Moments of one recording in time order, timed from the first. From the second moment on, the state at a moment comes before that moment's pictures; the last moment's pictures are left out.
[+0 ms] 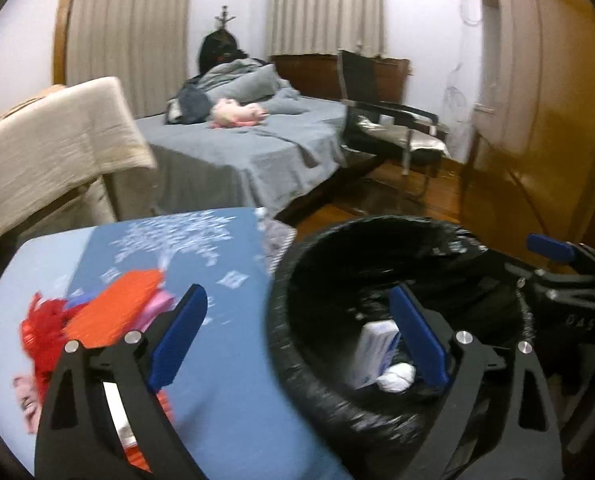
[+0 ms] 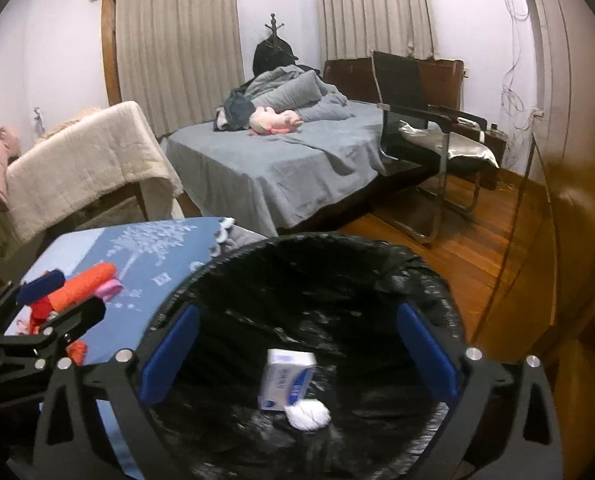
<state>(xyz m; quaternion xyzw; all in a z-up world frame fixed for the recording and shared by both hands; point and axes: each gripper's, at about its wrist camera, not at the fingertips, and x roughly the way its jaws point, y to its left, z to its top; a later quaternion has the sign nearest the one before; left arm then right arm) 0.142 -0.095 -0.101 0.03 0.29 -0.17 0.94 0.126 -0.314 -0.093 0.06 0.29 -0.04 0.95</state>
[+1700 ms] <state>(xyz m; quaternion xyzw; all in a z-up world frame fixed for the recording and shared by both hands) 0.111 0.169 -0.144 -0.01 0.34 0.08 0.94 0.165 -0.026 -0.159 -0.03 0.37 0.21 0.90</state>
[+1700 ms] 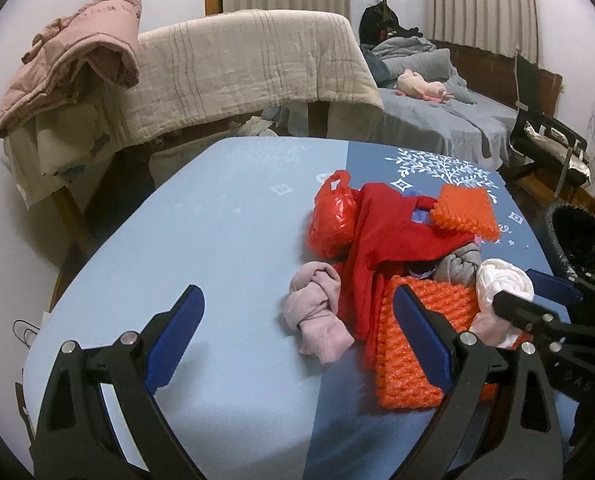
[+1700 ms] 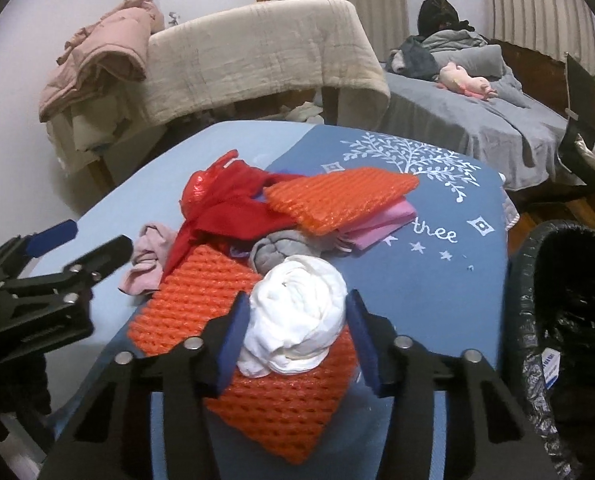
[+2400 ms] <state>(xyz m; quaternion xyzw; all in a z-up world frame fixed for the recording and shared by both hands) 0.130 0.172 -0.164 -0.04 0.37 0.04 0.93 0.165 -0.048 -0.140 -0.02 0.36 0.23 0.91</state>
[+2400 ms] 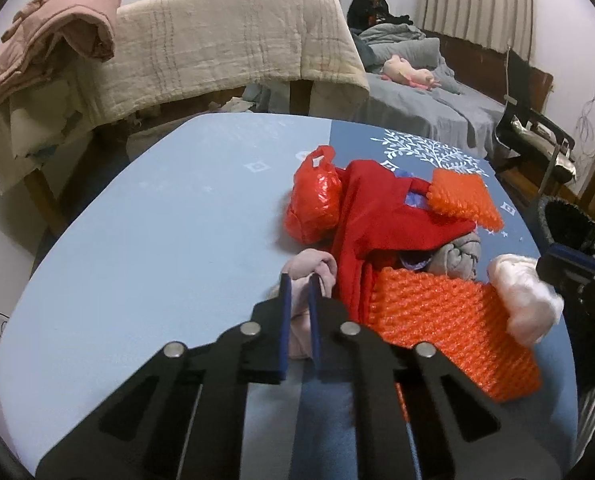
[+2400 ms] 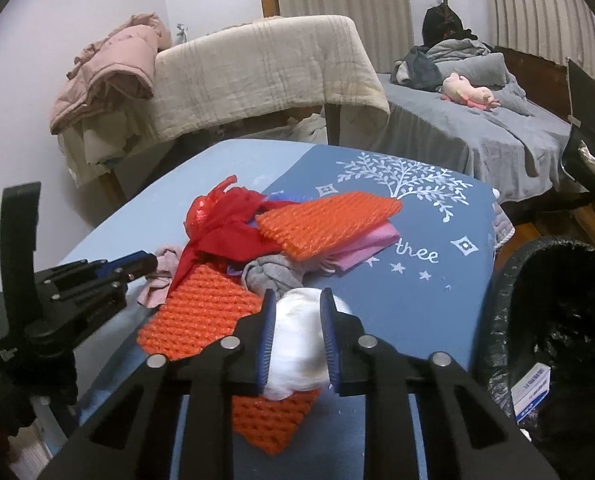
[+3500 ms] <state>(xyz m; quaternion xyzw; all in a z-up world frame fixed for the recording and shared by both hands) 0.119 0.167 -0.146 -0.05 0.35 0.04 0.93 0.164 -0.072 -0.146 -0.02 0.37 0.21 0.91</state>
